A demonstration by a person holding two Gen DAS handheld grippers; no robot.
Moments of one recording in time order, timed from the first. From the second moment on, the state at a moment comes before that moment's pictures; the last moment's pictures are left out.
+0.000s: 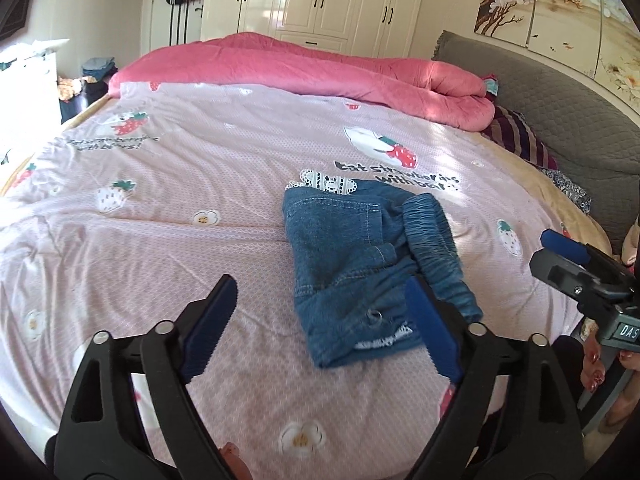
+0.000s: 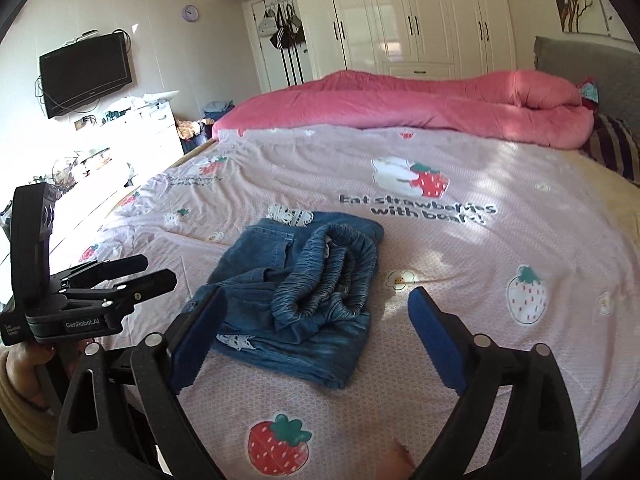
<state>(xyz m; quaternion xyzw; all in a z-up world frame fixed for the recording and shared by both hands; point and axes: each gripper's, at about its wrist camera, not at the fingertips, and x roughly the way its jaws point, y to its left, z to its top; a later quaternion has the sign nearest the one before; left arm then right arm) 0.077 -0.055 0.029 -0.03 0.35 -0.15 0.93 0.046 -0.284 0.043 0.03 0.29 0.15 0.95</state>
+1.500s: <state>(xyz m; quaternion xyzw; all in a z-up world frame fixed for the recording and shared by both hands) -0.035 -0.048 -0.017 -0.01 0.37 -0.09 0.92 -0.054 -0.273 -0.001 0.01 0.30 0.12 0.95</state>
